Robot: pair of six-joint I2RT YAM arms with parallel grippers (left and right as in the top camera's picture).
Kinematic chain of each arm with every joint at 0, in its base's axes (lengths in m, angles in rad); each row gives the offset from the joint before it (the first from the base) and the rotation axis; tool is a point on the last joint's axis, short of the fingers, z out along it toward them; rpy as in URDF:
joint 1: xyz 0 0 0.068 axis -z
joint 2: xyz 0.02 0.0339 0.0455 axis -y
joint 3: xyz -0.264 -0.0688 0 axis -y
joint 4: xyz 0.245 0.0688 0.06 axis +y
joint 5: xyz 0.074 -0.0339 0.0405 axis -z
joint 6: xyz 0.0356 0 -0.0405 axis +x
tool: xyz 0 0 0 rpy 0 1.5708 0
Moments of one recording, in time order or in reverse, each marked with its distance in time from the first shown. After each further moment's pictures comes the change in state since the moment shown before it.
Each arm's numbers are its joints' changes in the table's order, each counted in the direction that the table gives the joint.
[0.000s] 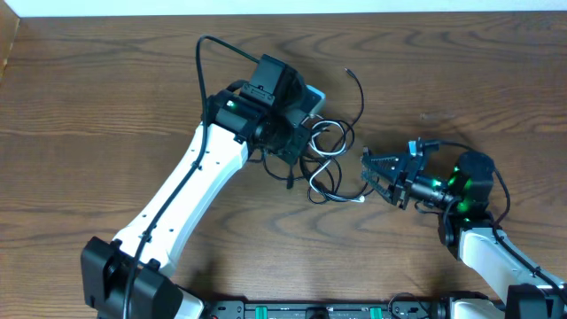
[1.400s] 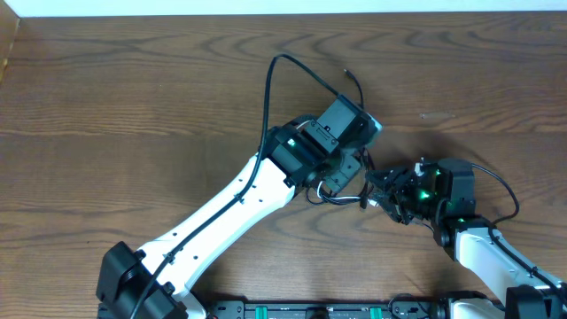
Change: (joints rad) left arm 0.308 0.000 0.000 -0.085 -0.344 -0.137; right arm -0.056 0.000 0.000 0.413 0.394 -0.257
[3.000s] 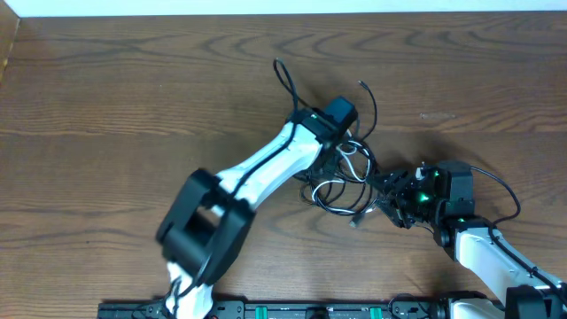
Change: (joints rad) left arm -0.105 -0.339 -0.003 0.017 -0.016 -0.335; right arm 0.000 0.000 0.000 0.053 0.029 -0.025
